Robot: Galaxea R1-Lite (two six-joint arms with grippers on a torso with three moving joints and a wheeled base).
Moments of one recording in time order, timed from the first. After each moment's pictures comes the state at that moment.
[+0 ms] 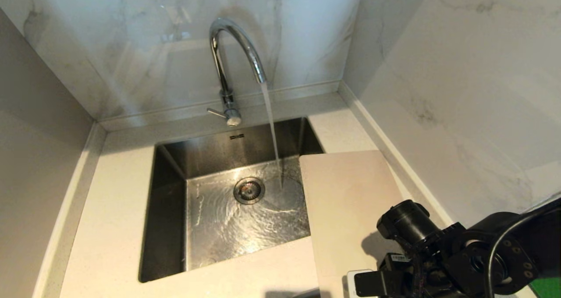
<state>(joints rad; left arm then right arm) 0.00 0.00 0.00 -0.01 0.00 -0.01 0.42 1.71 -0.72 0.26 -0.05 -1.10</state>
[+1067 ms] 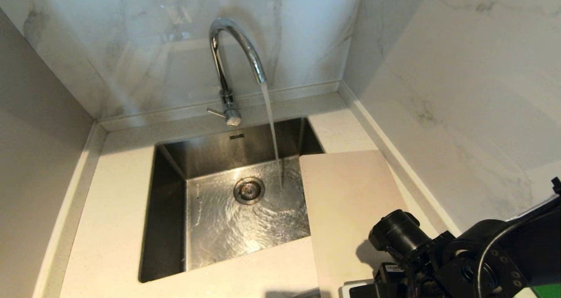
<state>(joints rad) 0.00 0.00 0.00 -0.01 0.00 -0.01 0.48 1.73 -0.70 0.26 -0.05 -1.10</state>
